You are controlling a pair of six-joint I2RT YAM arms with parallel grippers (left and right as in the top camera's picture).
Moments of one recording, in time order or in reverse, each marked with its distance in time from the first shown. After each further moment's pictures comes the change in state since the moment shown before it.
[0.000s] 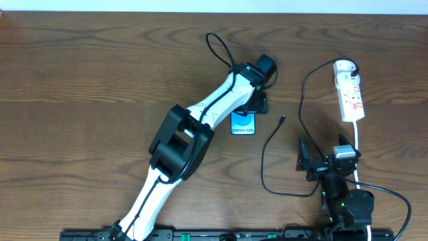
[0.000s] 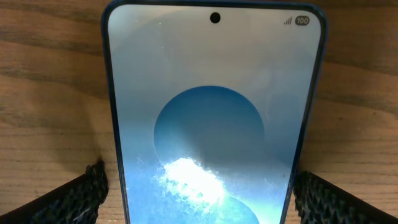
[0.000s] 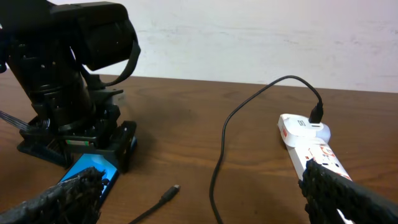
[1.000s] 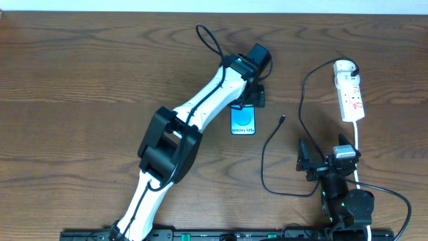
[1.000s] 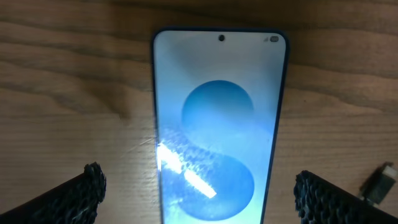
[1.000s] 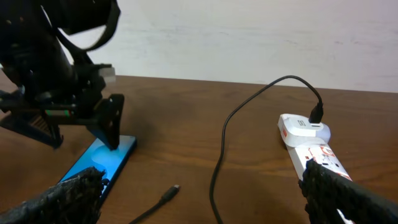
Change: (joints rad) left arm 0.031 -0.093 -0.011 -0.032 0.030 0.040; right arm 0.000 0.000 0.000 0.000 0.000 0.000
